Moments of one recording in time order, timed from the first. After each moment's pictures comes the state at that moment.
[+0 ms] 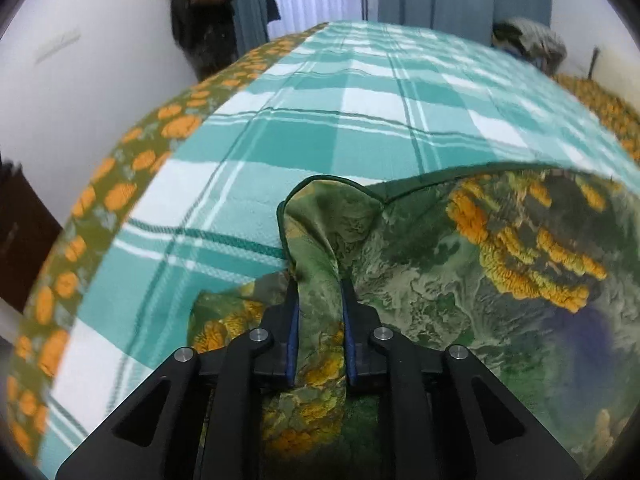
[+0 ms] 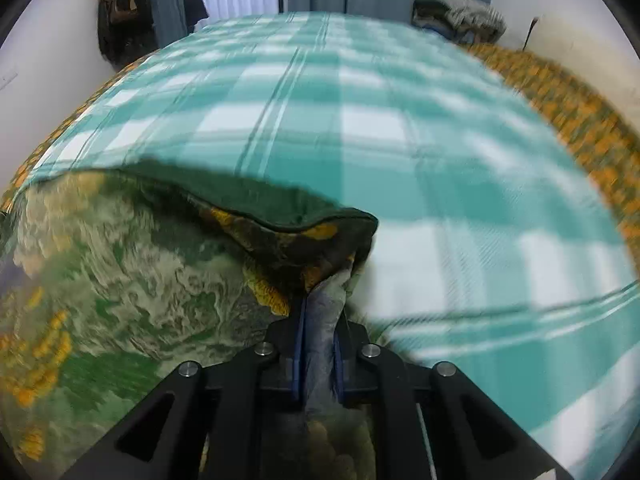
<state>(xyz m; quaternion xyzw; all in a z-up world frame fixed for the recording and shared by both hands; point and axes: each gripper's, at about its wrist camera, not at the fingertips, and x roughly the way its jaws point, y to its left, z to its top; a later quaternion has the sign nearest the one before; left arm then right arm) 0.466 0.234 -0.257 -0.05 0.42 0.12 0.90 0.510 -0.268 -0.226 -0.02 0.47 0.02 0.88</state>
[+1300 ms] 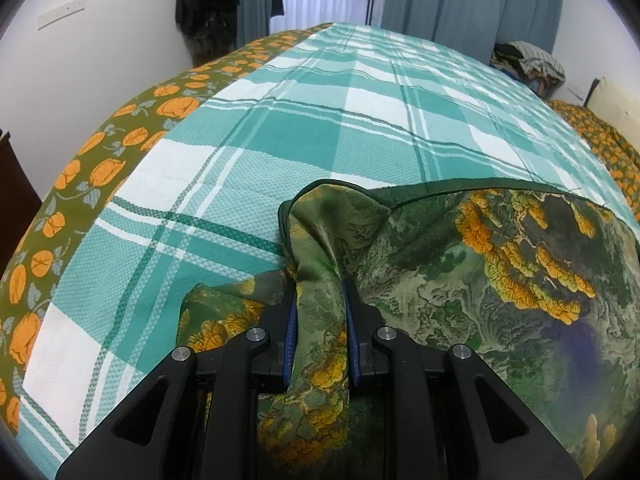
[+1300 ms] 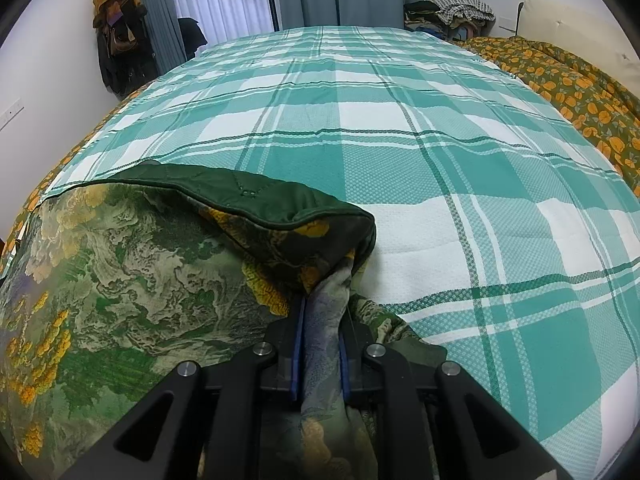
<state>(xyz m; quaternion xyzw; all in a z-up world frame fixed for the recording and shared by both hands) 0.467 0.240 -0.265 -0.10 0.41 0.10 0.90 0.505 -0.271 -0.235 0.01 0.44 0.03 0.90</state>
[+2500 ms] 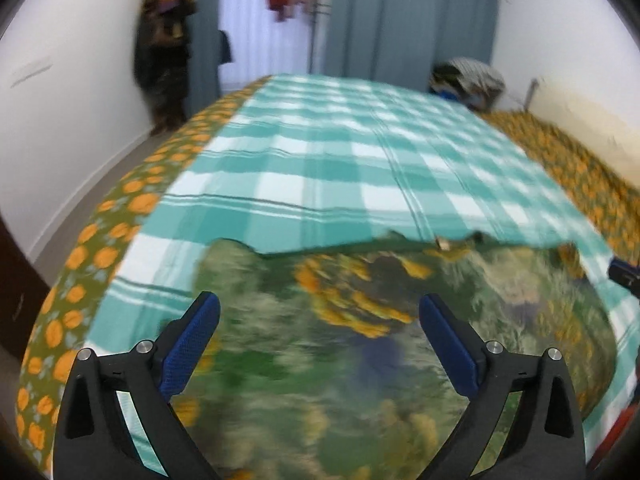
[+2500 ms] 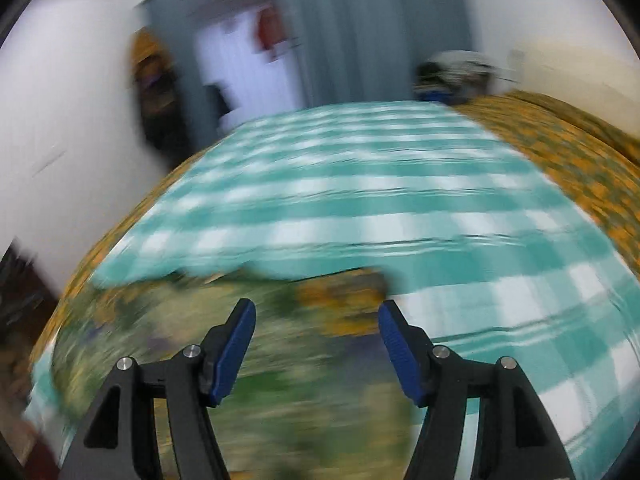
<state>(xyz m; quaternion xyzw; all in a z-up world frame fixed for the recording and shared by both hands) 0.426 0.161 -0.159 -0.05 0.35 0.02 0.93 0.427 -0.215 -0.116 -0.01 0.35 0.12 0.93</state>
